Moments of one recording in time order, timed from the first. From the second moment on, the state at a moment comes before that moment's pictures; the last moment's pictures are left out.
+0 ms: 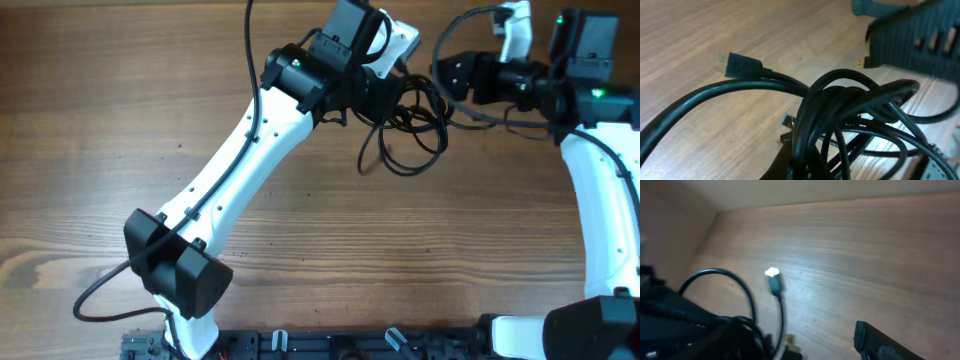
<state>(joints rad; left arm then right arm) -0.62 1.92 1.96 -0.93 0.34 -0.05 -0.06 1.54 1.45 -0.71 -0.71 0.01</state>
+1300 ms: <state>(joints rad) -0.36 1.94 1.96 -1.00 0.64 -0.30 0.14 1.56 1.46 -0.88 -0.66 -0.08</state>
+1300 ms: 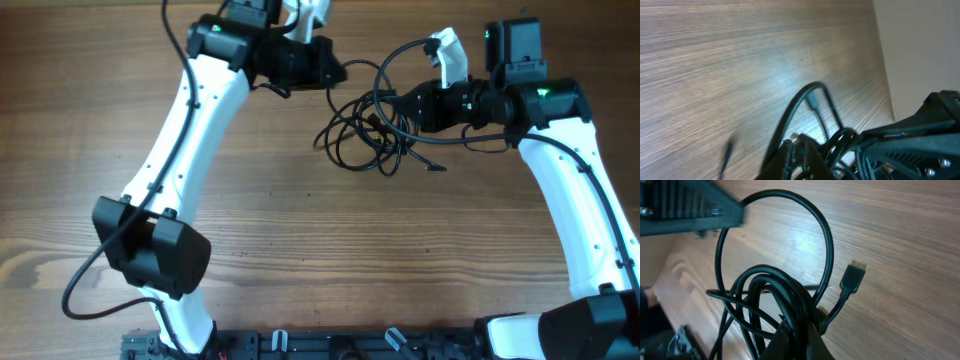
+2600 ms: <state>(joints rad) -0.51 1.99 1.83 -1.02 0.51 0.03 0.14 1.56 1.46 -0.90 -0.70 -0.14</state>
